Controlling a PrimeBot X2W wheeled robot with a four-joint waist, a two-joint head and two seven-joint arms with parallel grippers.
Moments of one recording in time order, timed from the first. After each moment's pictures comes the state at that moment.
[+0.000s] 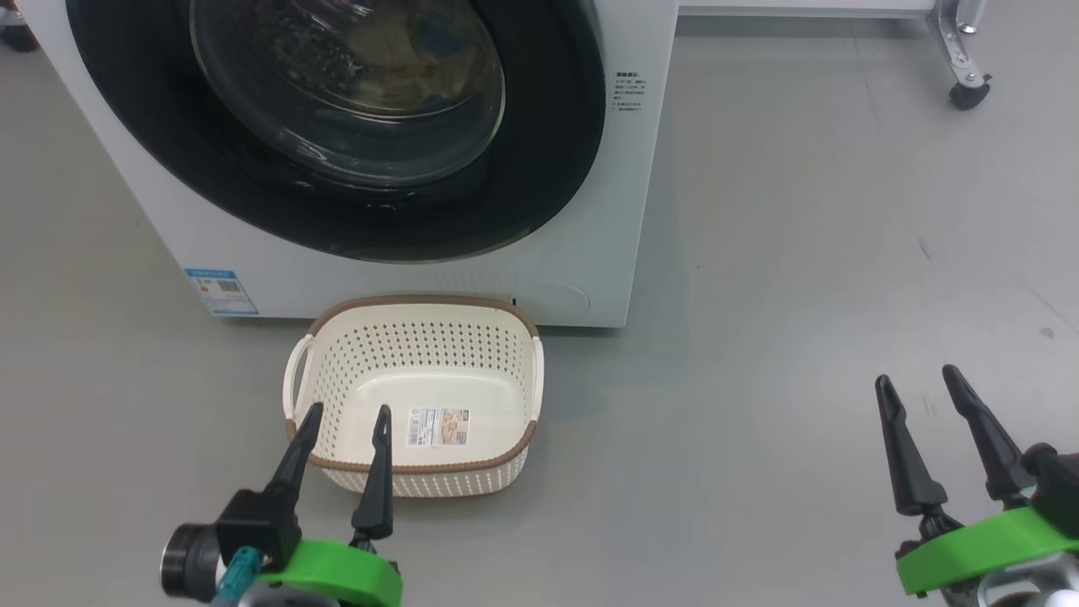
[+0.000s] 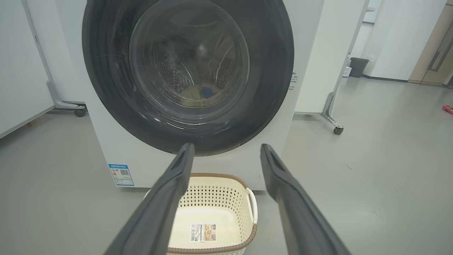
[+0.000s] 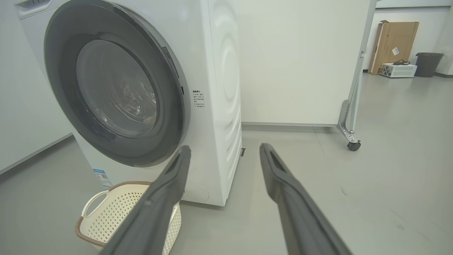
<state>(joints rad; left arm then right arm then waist) -0.09 0.11 -0.30 0.17 -0.23 -0.02 -0.22 0.12 -0.04 -0.13 -0.06 0.14 0.13 -0.16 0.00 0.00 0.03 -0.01</state>
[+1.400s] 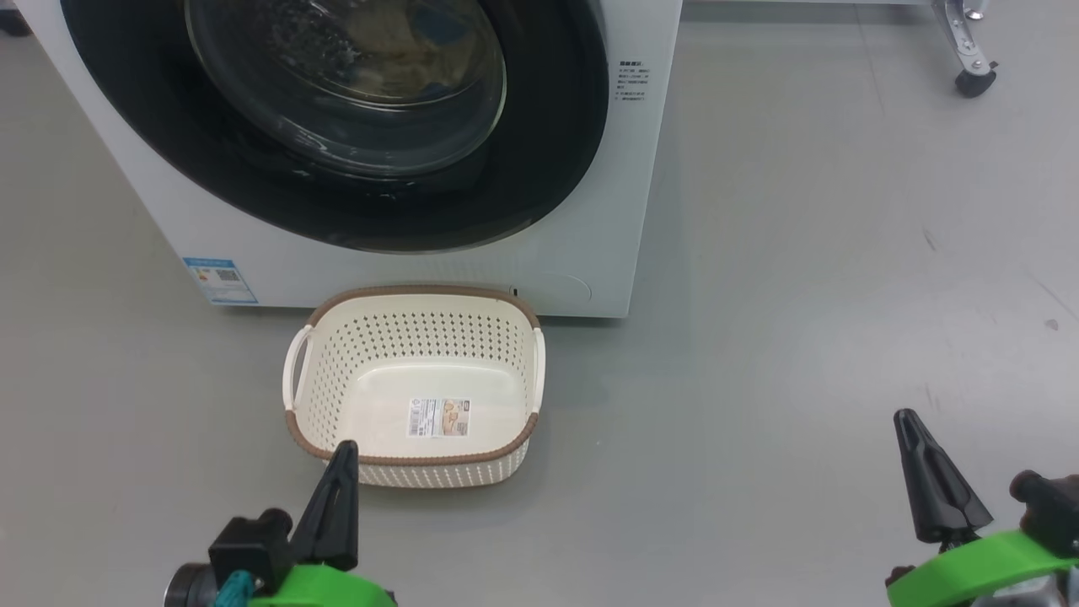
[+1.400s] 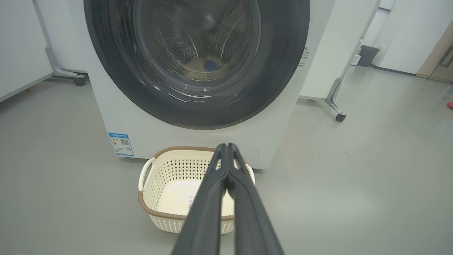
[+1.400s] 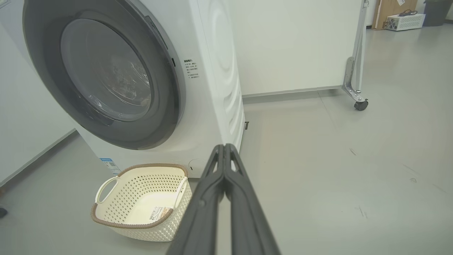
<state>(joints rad) -0.04 0.13 -0.32 0.19 -0.29 0.00 -0.22 0.15 -0.03 -0.12 0.01 0.20 0.13 -0.15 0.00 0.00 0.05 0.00</state>
